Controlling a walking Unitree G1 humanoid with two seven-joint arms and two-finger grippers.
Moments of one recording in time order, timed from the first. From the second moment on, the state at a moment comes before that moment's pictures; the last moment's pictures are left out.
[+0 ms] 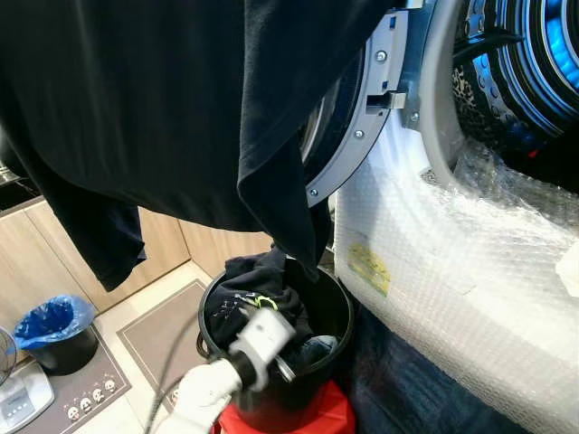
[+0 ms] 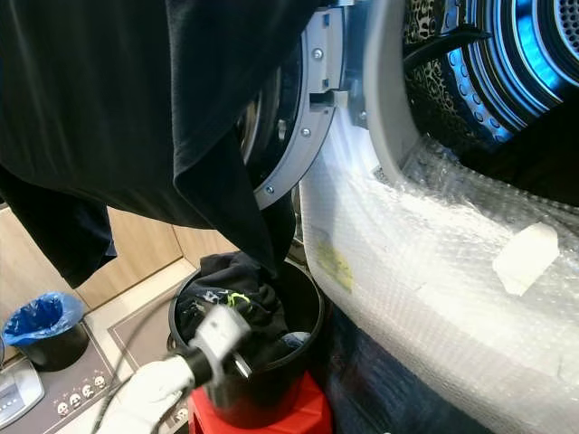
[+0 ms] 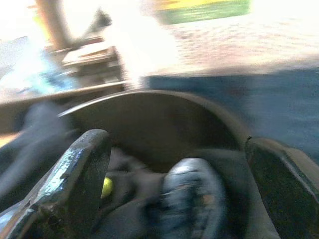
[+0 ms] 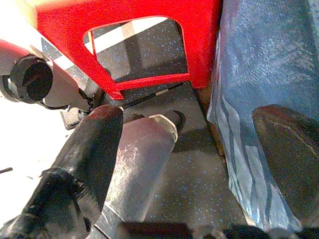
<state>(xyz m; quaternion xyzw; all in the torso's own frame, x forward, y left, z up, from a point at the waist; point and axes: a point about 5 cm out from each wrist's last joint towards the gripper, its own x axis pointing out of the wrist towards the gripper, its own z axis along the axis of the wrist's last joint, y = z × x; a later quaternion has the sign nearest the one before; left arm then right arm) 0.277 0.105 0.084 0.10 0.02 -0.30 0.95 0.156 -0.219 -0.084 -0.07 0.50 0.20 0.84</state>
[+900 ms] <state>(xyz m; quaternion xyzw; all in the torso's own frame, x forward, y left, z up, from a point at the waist) 0.318 0.181 0.075 -0.04 0.12 -0.04 0.99 0.126 -0.232 -0.091 -0.07 0.53 0.20 0.82</state>
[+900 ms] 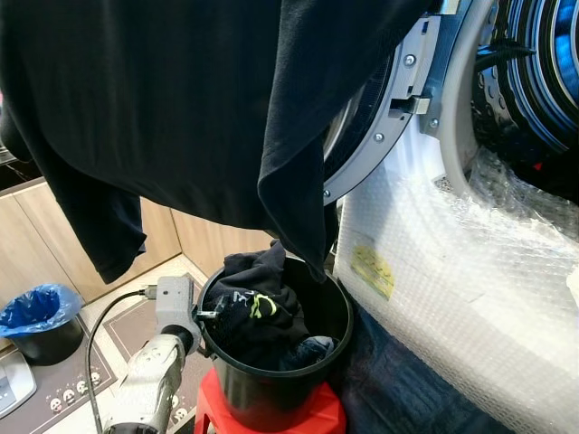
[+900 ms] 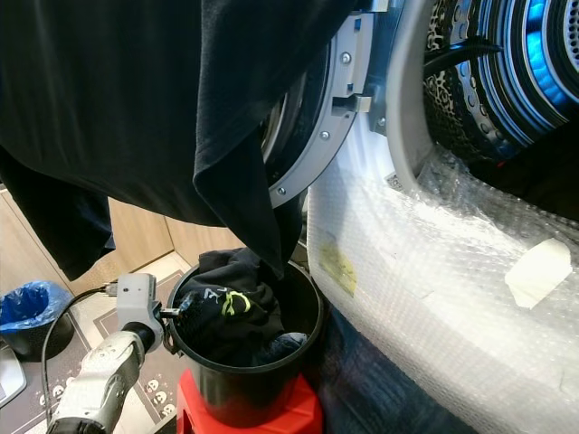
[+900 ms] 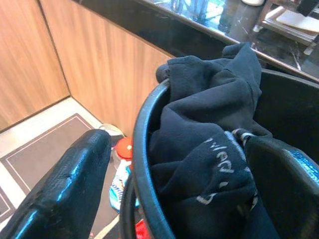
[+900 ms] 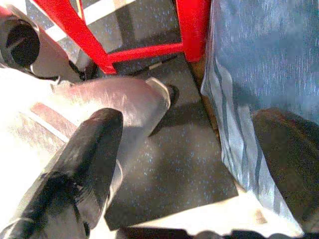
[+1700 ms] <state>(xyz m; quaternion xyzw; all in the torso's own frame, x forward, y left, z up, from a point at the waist) 0.321 0.167 0.071 -0.06 0.21 -0.09 0.97 0.117 -0.232 -0.094 -0.06 0.53 0.18 0.83</state>
